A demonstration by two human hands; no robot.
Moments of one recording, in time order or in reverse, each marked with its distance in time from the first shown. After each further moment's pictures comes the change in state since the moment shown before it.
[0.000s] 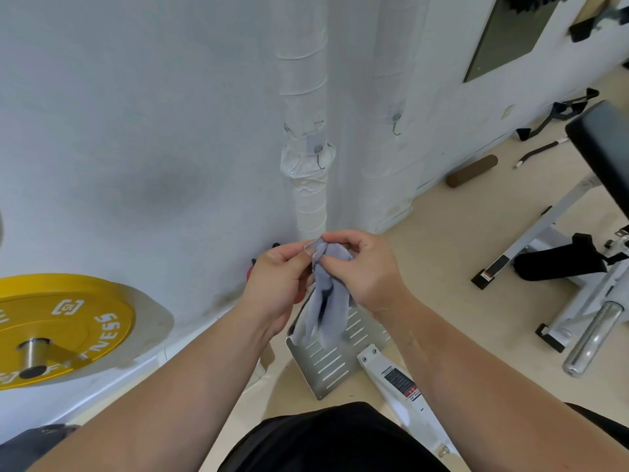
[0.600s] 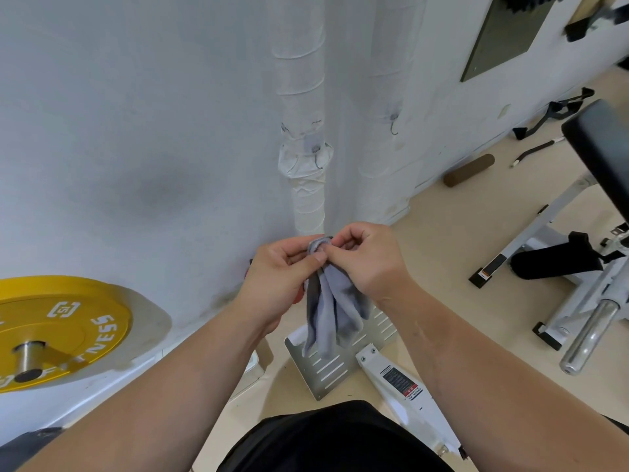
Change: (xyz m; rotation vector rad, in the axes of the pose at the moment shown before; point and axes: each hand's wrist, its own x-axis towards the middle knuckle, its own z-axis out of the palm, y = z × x) left_hand -0.001 0.007 -0.004 0.125 -0.077 0.107; right_hand 0.014 -0.005 -0.007 -0.124 0.021 -0.060
